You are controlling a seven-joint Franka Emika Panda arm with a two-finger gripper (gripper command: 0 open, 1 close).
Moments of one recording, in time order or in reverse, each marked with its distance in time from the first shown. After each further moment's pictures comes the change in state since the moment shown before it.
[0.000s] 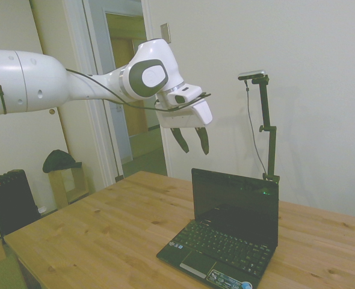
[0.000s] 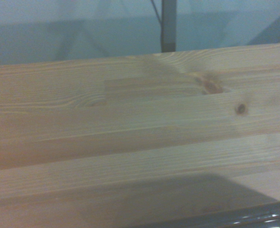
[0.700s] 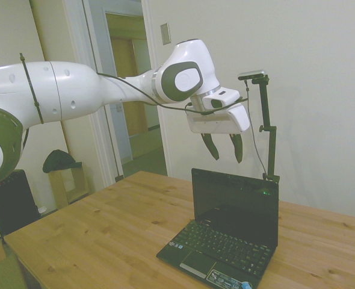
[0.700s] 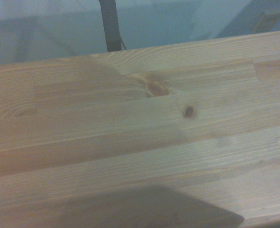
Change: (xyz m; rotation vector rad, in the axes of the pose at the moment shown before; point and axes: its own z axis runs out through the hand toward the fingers) arm 0.069 0.038 0.044 -0.016 -0.035 0.012
